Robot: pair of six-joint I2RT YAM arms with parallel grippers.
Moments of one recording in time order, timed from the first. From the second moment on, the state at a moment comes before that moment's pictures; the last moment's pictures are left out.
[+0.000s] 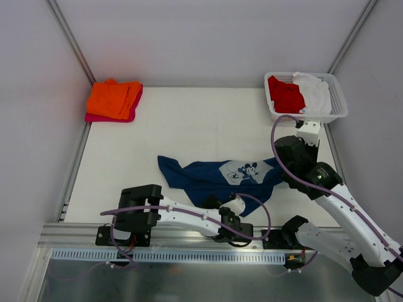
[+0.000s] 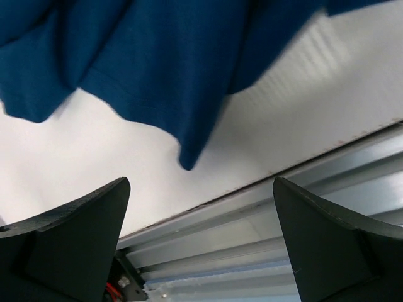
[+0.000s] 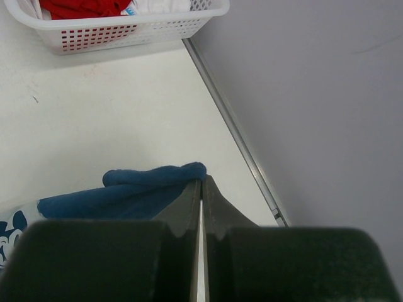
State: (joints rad) left arm -1.61 1.94 1.33 -1.08 -0.63 -0.85; right arm 0.64 0.85 0.99 -0.89 1.14 0.32
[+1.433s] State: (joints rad) left arm -1.60 2.17 1.36 -1.20 -0.93 -0.99; right arm 0.64 0.81 0.96 -0.93 1.14 0.34
